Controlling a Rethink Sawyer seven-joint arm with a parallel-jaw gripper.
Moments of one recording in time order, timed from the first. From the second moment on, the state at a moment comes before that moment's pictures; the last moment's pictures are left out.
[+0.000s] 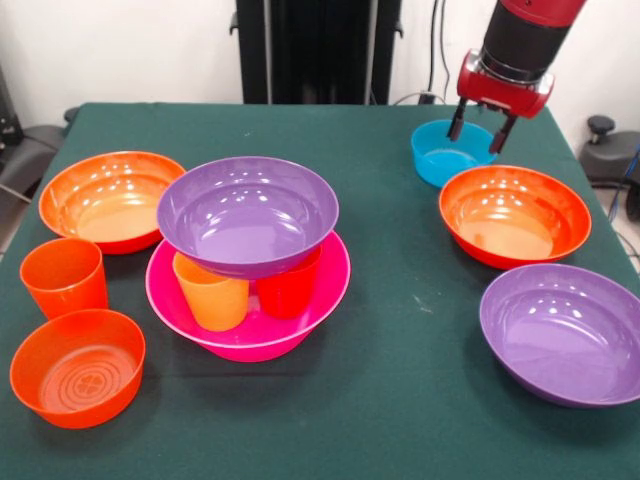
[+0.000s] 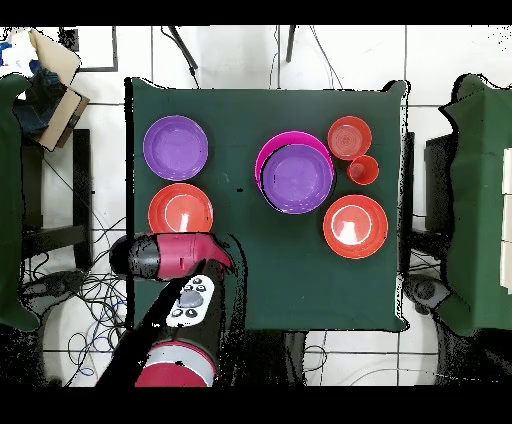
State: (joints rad) arm 0.23 -0.54 -0.18 1.79 0.11 0.46 2.14
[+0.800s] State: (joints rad) arm 0.13 -0.57 -0.05 1.89 0.11 0.33 2.14
